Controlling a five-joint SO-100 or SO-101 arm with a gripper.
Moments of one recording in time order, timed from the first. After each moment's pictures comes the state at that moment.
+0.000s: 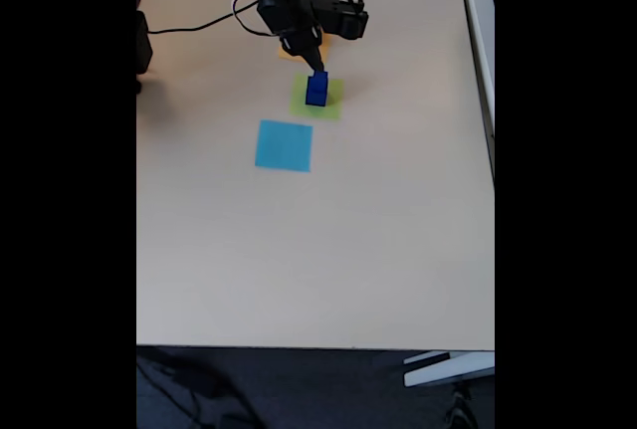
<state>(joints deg) 11.9 83.6 78.9 64.9 69.4</state>
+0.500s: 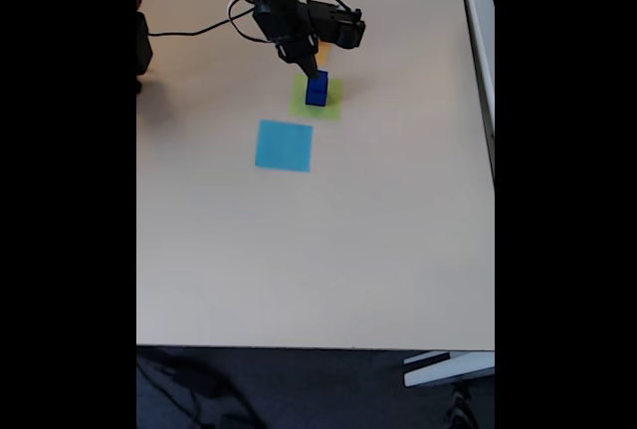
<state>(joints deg) 14.5 83.6 78.9 65.3 68.1</state>
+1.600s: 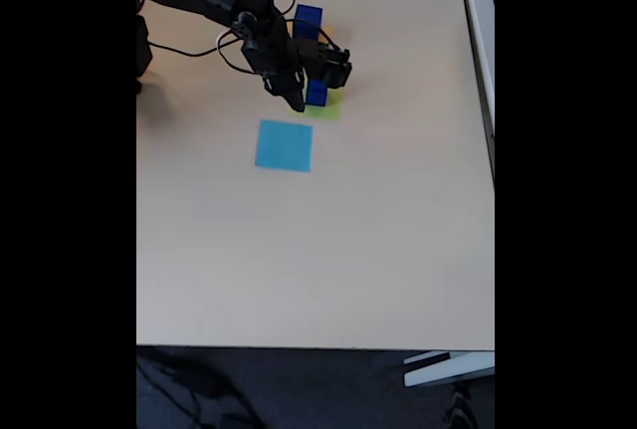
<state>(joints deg) 20.7 83.1 89.8 57.4 65.7</state>
